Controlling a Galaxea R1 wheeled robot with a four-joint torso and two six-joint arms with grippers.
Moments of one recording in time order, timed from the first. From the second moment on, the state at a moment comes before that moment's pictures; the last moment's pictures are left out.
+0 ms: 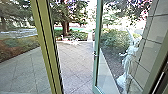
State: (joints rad) left arm 1.46 3.00 -2.71 0.08 -0.01 -0.06; right arm -1.56 3.08 -2.76 0.58 0.05 -0.66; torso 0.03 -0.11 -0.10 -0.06
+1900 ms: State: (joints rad) left arm 1.46 3.00 -2.71 0.08 -0.01 -0.06; right arm -1.56 3.08 -2.76 0.58 0.05 -0.67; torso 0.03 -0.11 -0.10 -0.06
